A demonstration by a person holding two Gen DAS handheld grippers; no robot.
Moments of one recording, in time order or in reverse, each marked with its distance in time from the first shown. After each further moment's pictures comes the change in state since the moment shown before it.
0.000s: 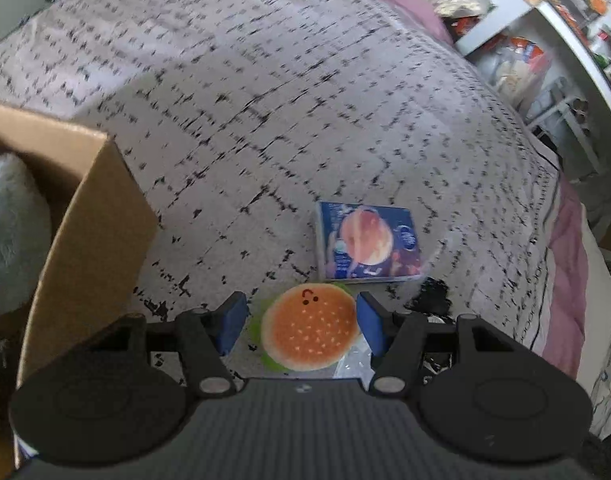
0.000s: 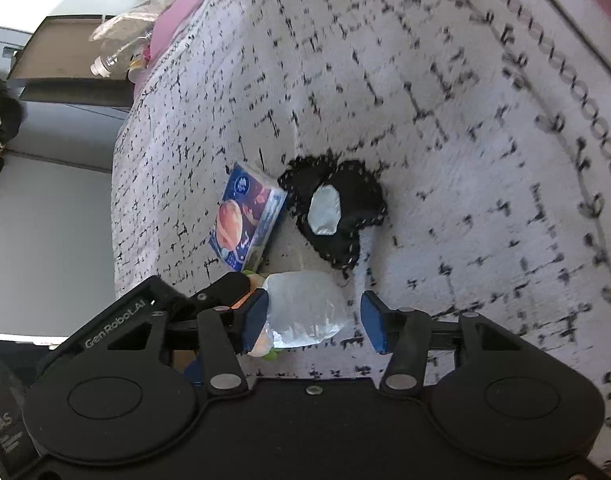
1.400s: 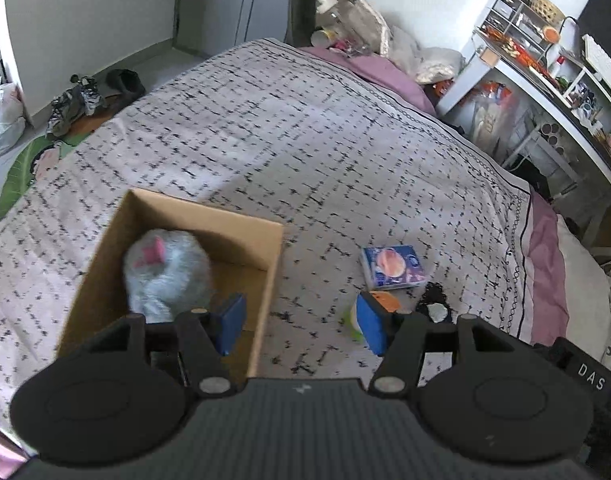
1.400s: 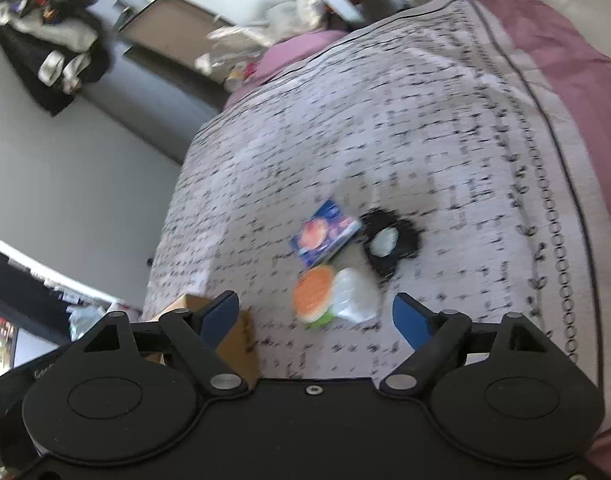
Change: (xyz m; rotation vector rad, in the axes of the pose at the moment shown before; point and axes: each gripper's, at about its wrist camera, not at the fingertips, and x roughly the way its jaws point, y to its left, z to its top) left arm -0.153 0.037 -0.022 0.131 -0.207 0.043; right arm -0.110 0.039 -0.034 -0.337 -0.174 0.027
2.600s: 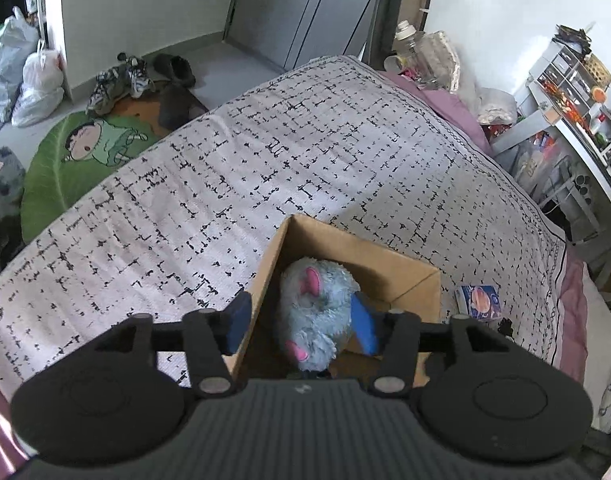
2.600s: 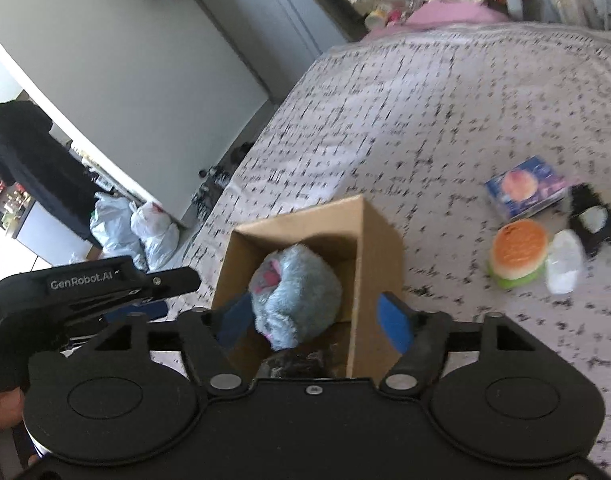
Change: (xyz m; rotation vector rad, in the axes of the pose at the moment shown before) left arm -0.019 0.147 0.022 -0.121 -0.021 0.019; right arm 0.050 0.154 -0.082 -0.364 0.095 0.098
